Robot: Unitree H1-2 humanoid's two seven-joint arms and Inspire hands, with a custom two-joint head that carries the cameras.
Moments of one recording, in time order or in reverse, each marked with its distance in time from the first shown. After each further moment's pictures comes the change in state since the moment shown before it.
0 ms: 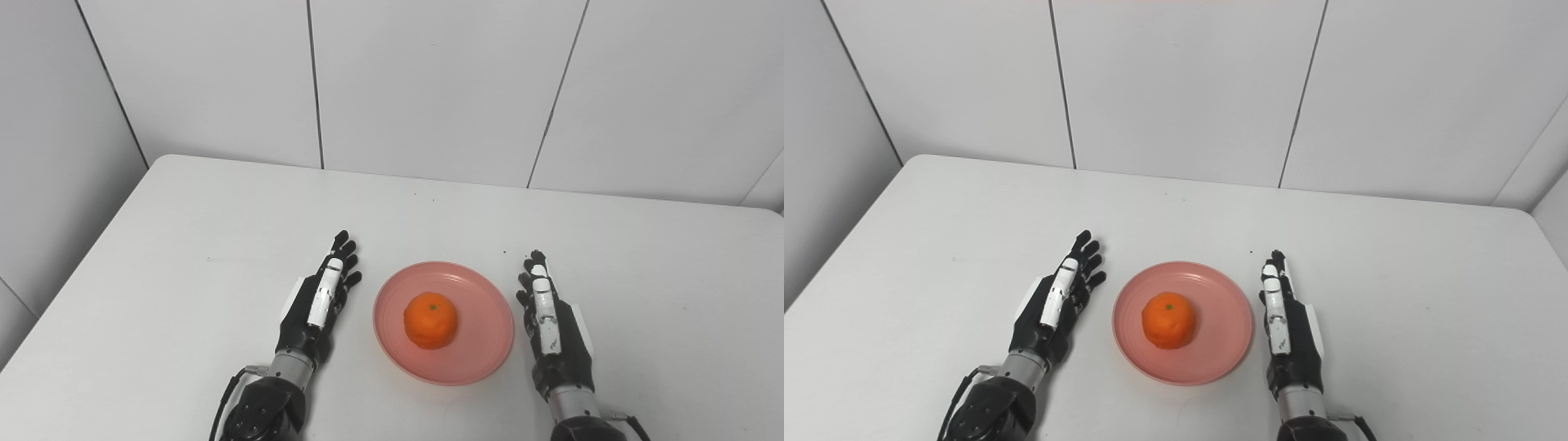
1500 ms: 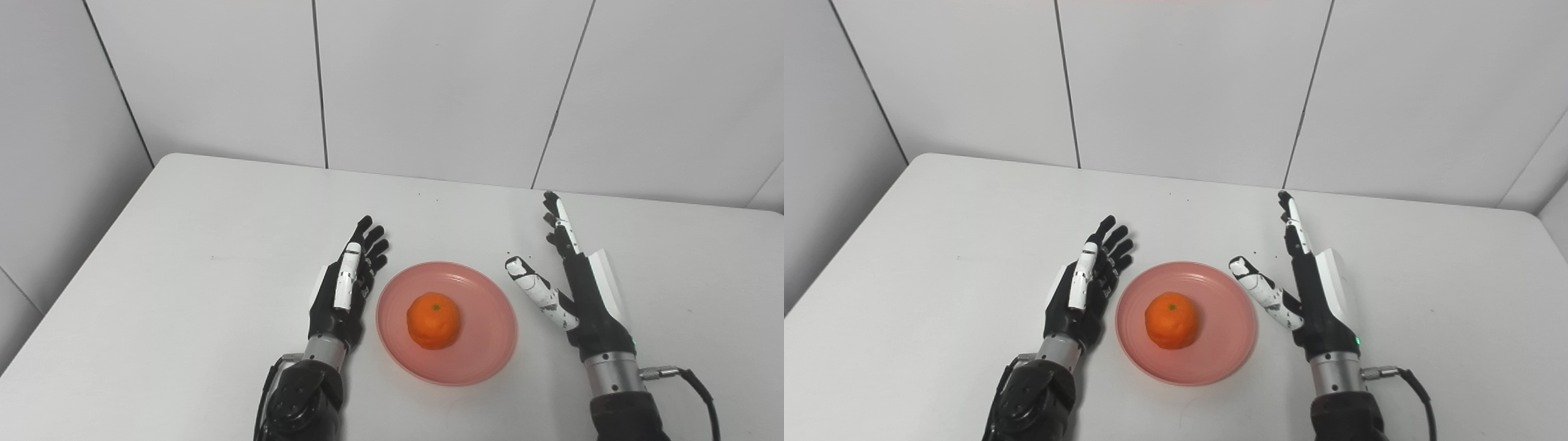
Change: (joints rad) left arm -0.070 -0.118 0.077 0.148 -0.054 -0.082 0.033; right arm -0.062 -0.175 0.080 -0.080 -0.452 -0.149 0.040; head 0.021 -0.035
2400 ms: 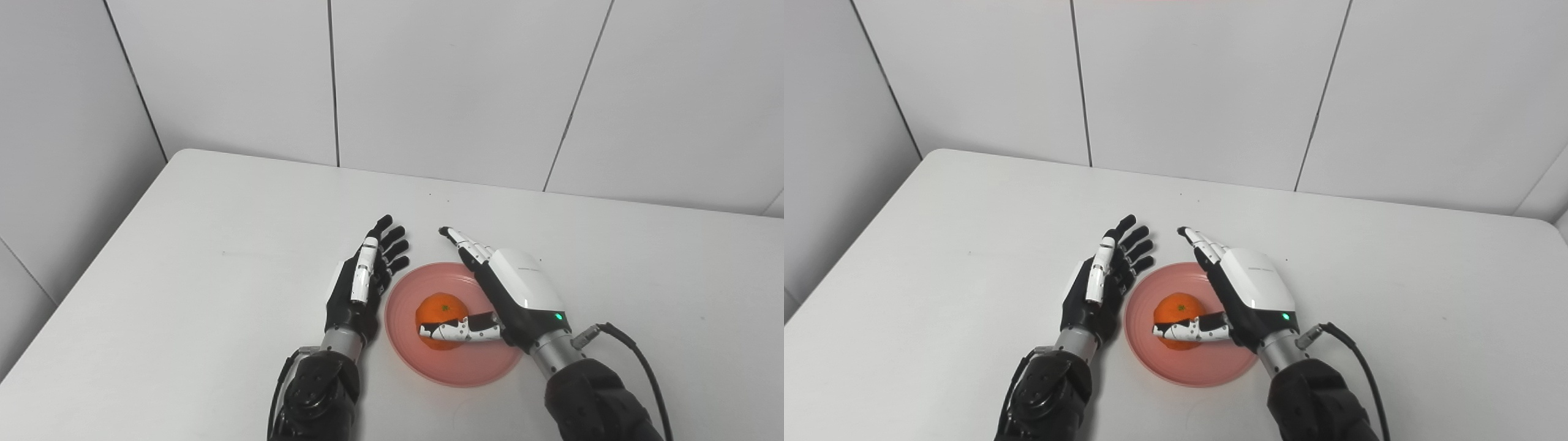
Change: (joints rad) left arm -0.037 -0.038 0.001 0.004 0.002 0.075 0.048; right arm -0.172 -0.117 0.253 0.056 -0.285 0.064 0.204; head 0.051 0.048
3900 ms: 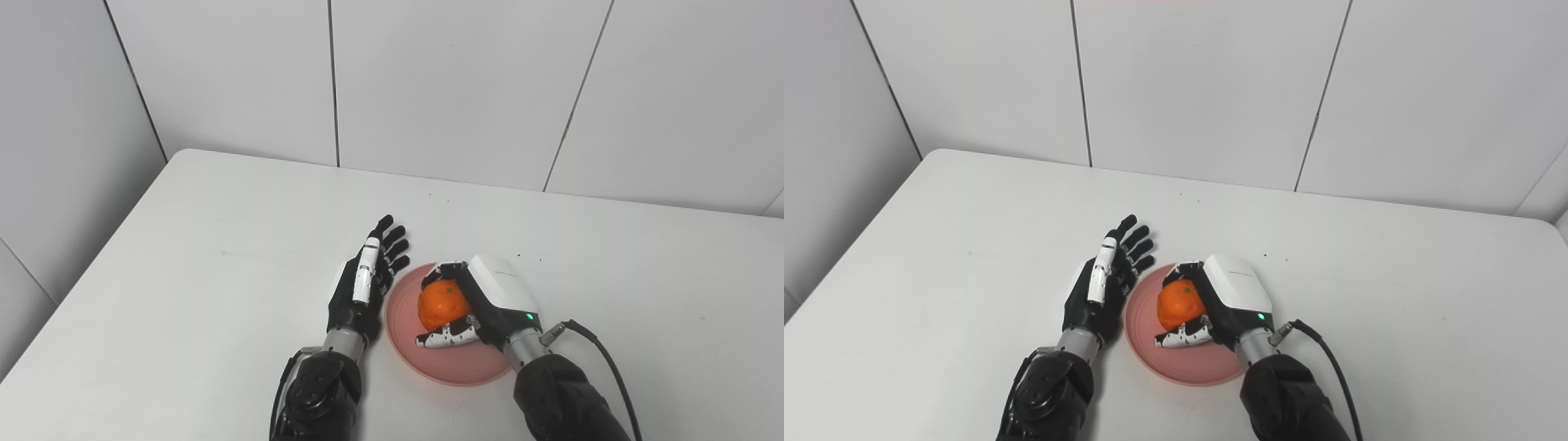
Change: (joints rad) left arm -0.001 0.000 -0.011 0.007 -0.014 -0.009 -0.003; right arm -0.059 0.038 0.105 0.198 -0.053 0.043 -0.075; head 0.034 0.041
